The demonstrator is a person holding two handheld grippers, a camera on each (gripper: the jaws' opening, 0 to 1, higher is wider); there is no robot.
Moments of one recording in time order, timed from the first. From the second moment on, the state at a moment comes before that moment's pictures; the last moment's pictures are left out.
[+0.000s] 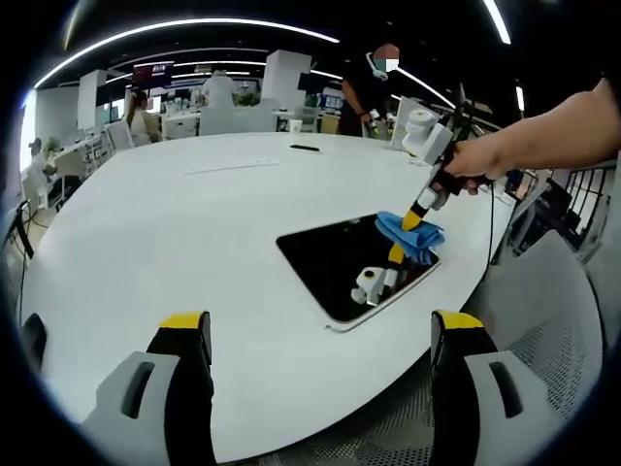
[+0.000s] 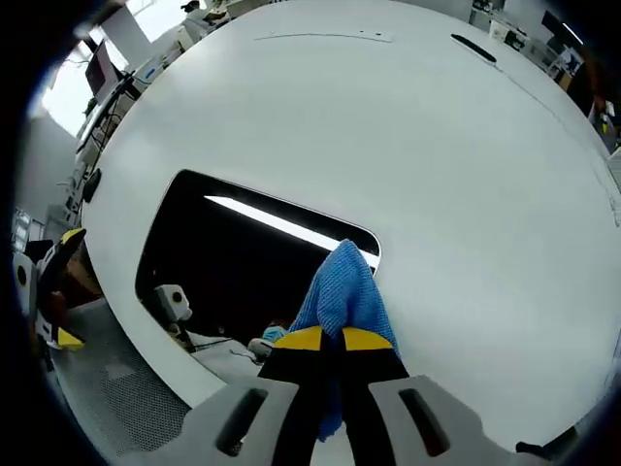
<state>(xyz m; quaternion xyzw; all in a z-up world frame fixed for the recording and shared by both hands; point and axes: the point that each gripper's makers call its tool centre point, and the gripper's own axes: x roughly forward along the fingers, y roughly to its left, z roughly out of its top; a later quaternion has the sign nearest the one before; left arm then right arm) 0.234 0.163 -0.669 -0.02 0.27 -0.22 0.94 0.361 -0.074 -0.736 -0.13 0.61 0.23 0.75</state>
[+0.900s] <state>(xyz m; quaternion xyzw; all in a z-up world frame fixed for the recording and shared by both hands) 0.235 0.160 -0.670 -0.04 0.27 -0.23 0.93 0.345 -0.075 -0.742 -0.10 0.61 0.21 0.76</state>
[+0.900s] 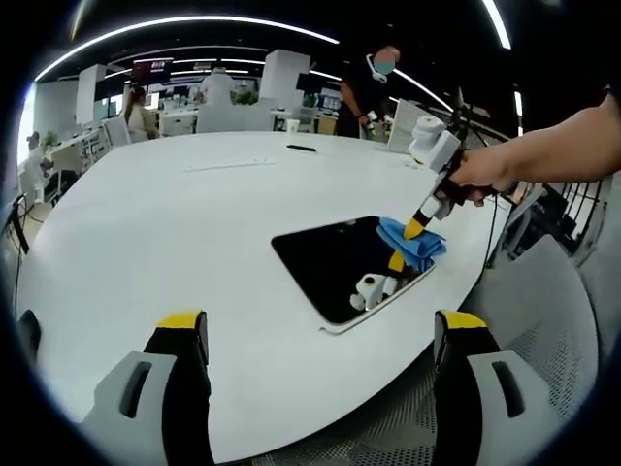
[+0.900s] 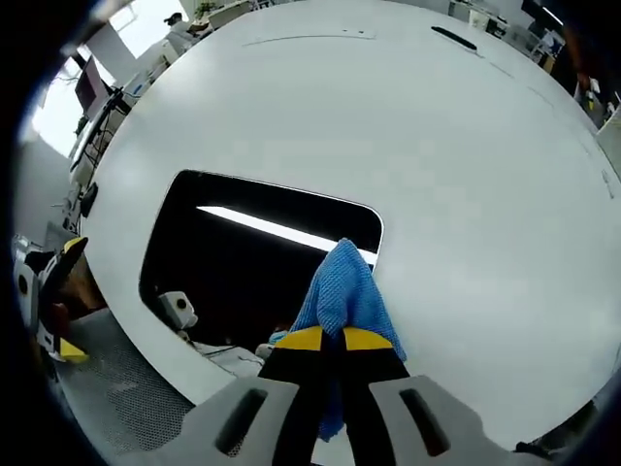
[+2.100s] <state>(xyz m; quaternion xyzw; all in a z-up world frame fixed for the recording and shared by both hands) 0.231 0.156 -0.670 -0.04 0.28 -0.24 0.93 0.299 -0.080 -0.741 -0.06 0.61 0.19 0.77</state>
